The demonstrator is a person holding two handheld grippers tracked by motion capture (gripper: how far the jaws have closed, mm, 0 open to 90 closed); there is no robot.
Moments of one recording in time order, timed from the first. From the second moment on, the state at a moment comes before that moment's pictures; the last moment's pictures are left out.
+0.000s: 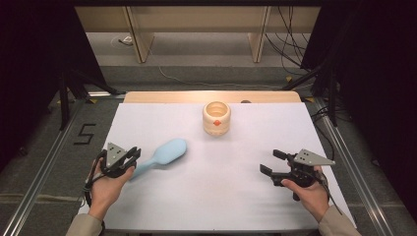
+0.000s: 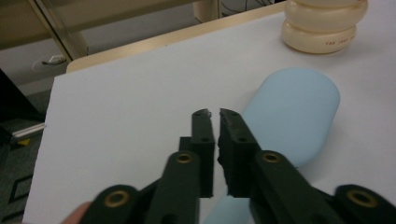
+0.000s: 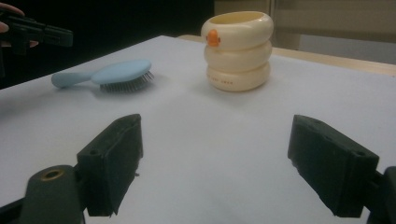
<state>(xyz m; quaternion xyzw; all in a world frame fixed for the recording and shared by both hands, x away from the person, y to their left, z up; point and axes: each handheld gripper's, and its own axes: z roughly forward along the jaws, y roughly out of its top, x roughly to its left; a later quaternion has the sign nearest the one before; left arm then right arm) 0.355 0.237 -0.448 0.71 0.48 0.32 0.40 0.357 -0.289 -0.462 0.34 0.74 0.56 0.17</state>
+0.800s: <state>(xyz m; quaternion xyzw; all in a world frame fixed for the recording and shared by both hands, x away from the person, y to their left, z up) 0.402 0.232 -0.470 0.75 0.54 0.24 0.29 0.348 -0.297 -0.462 0.35 0.73 0.55 0.18</state>
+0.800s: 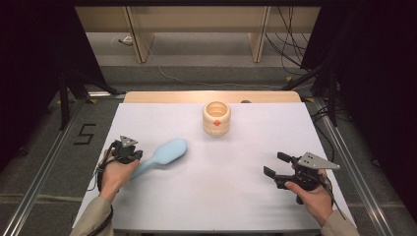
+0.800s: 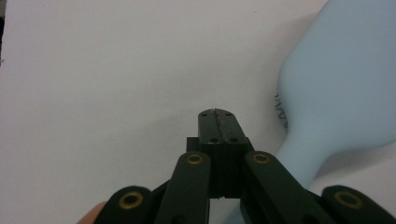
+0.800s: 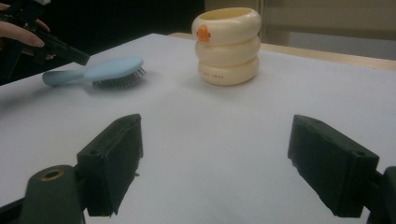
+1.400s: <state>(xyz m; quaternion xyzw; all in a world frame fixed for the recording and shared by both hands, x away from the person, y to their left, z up) 0.402 0.232 -0.479 0.77 0.57 0.18 0.24 0.348 -0.295 -0.462 0.35 0.74 0.55 0.18</state>
